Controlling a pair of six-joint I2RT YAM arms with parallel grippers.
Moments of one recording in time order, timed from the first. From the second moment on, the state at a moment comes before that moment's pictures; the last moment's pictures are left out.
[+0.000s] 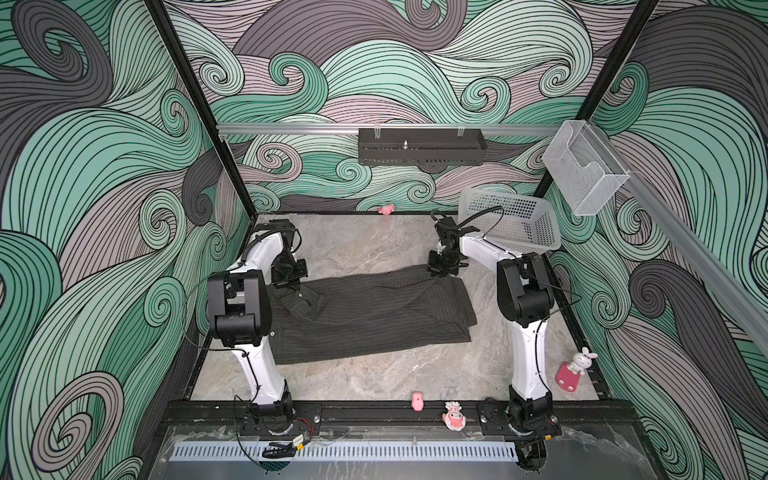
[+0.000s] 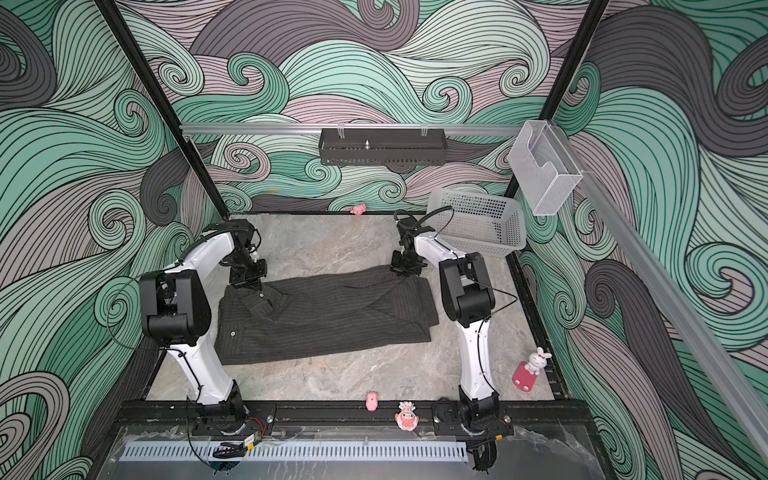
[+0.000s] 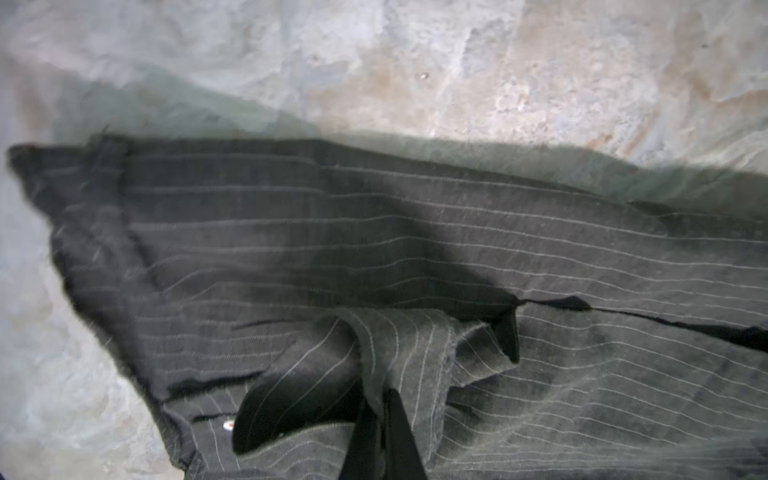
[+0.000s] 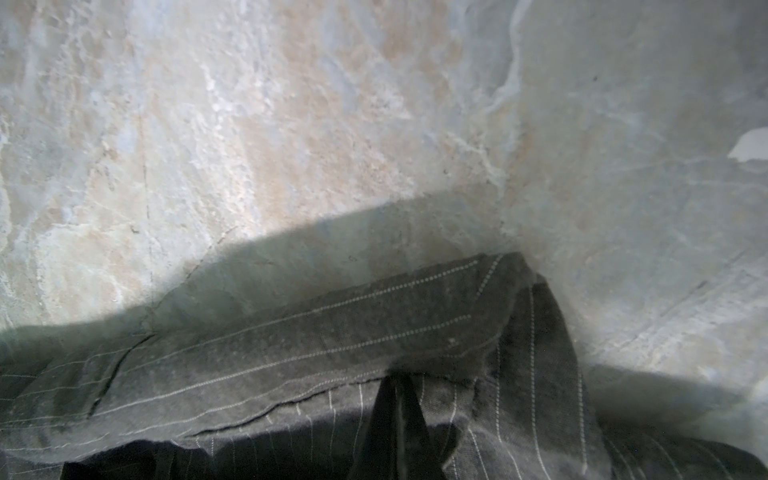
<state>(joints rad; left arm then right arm) 0.06 1.85 1.48 -1.22 0.03 -0.23 0.32 2.19 1.69 -0.84 -0.18 0.47</state>
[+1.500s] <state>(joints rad) 0.27 1.79 1.38 -1.10 -0.05 -0.44 0.33 2.18 1.78 -0.94 -0.12 0.51</state>
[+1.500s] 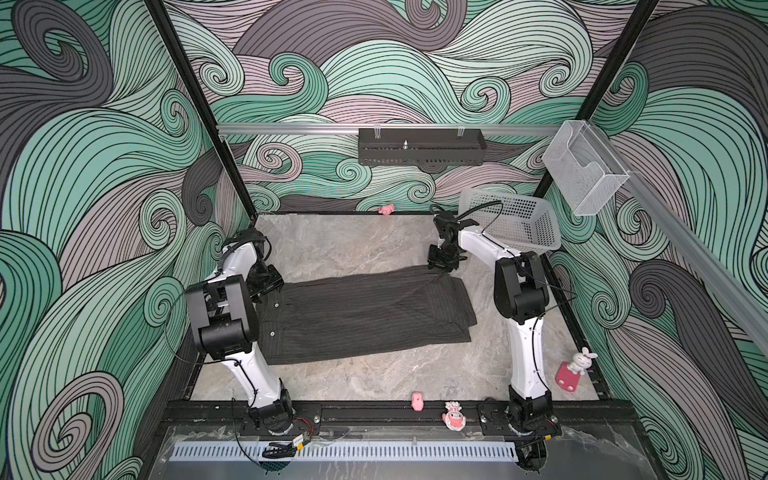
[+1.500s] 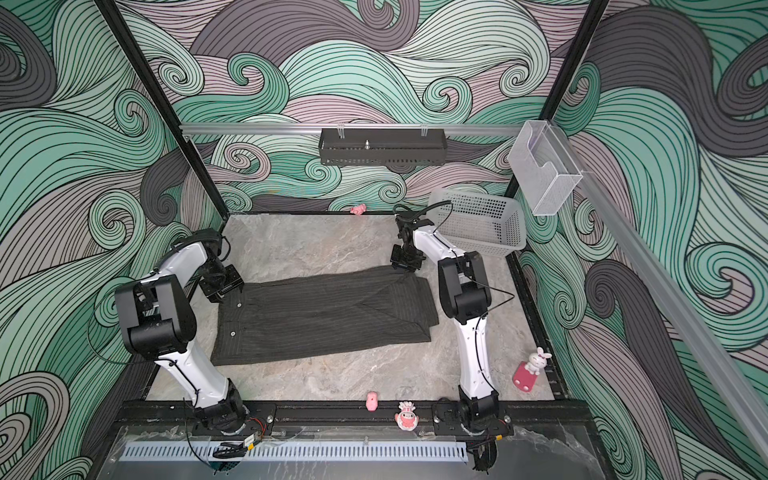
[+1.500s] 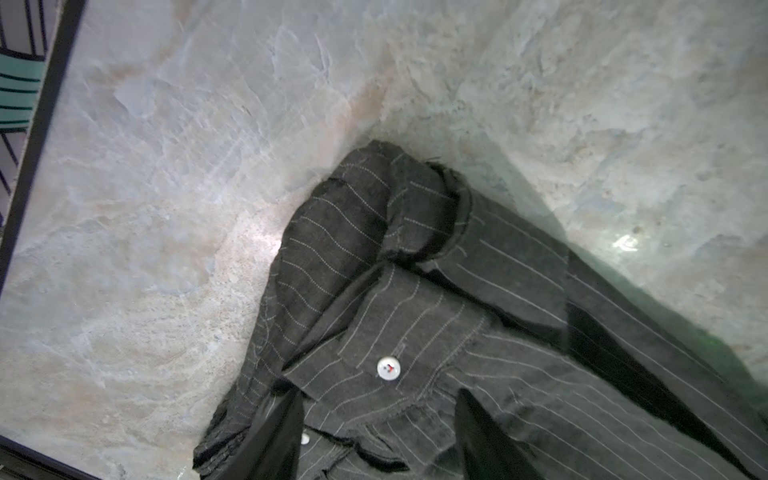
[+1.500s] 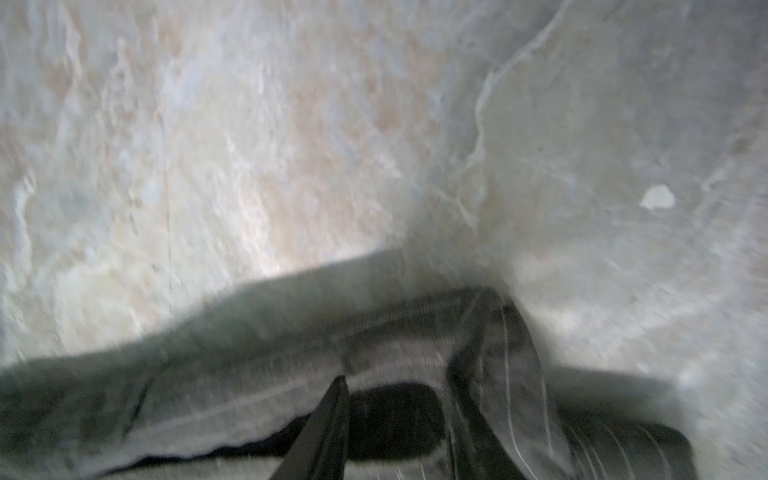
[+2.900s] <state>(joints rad) -0.17 1.80 1.00 -0.68 0.64 -0.82 0.36 2.65 2.46 -0.97 -0.06 0.40</state>
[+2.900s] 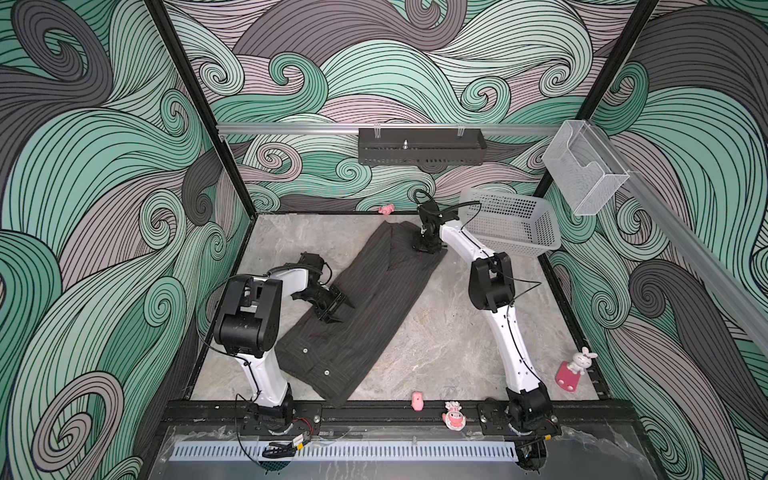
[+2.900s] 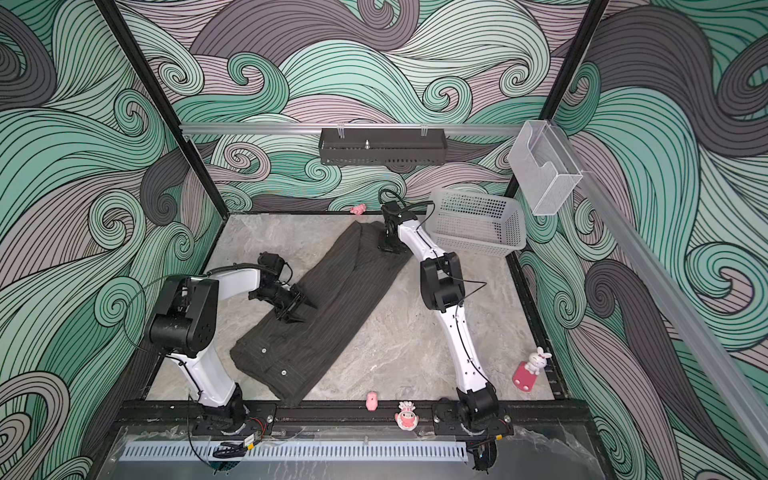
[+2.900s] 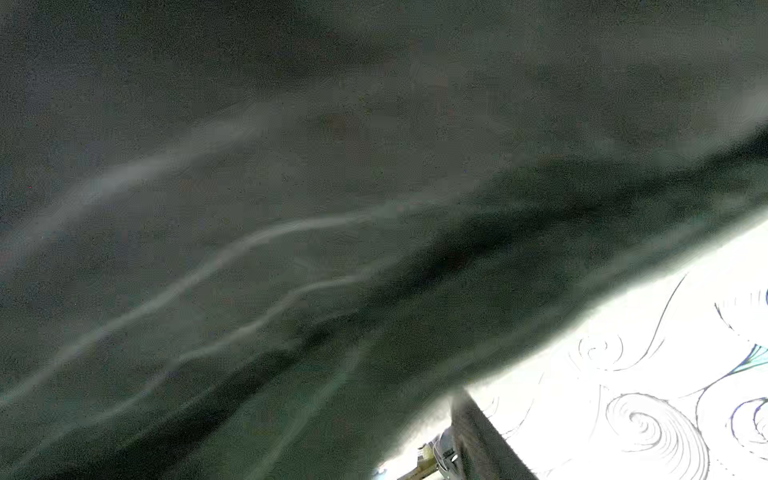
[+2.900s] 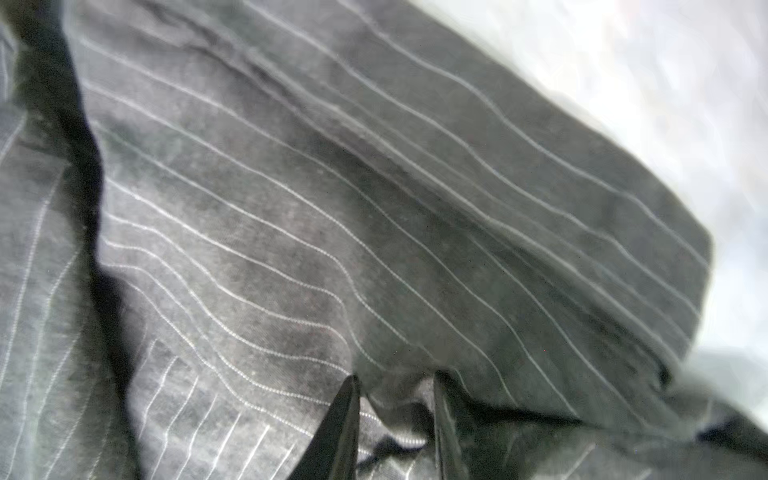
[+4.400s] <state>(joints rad) -0.28 1.81 1.03 -0.99 0.48 -0.65 0.42 2.64 2.45 -1.05 -0.29 0.52</state>
